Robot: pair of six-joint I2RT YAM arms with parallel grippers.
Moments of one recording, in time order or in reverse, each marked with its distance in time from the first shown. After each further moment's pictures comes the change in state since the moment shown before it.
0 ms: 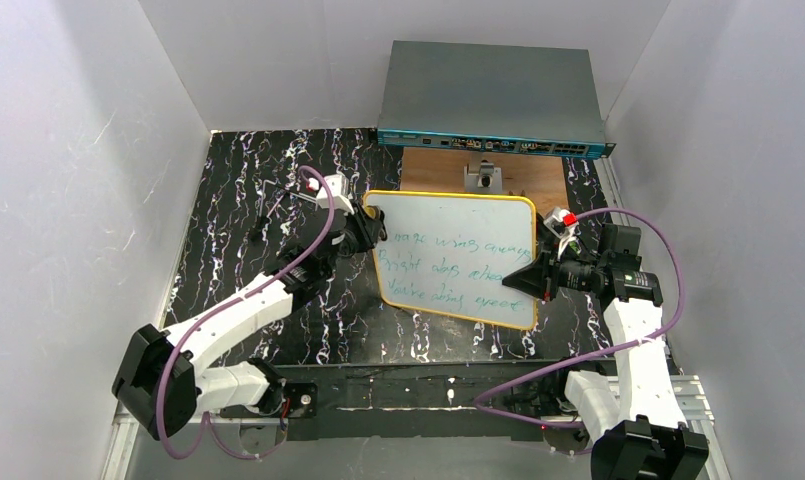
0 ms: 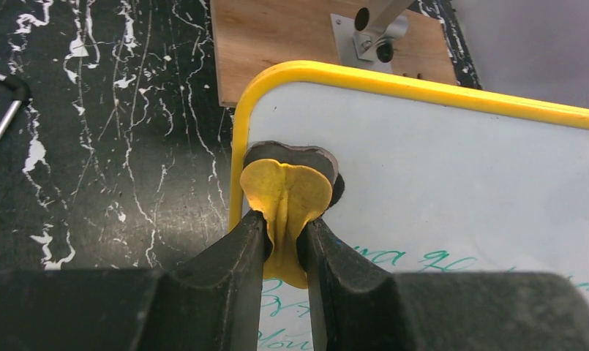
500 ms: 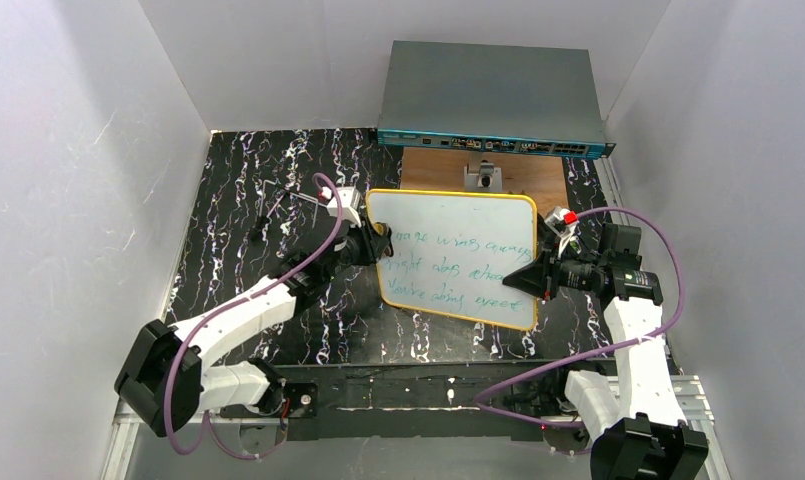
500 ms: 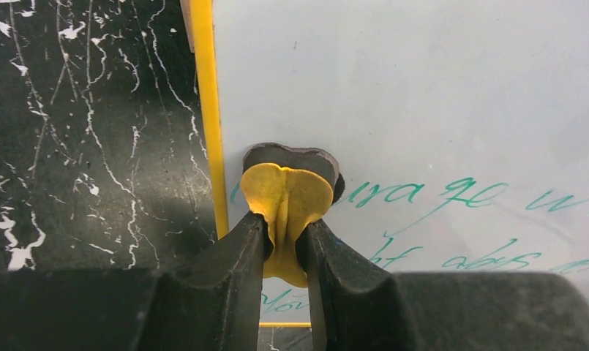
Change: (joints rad) left arm 0.019 0.011 -0.095 0.074 0.175 0.046; right arm -0.005 0.007 0.000 0.005 0.004 0.020
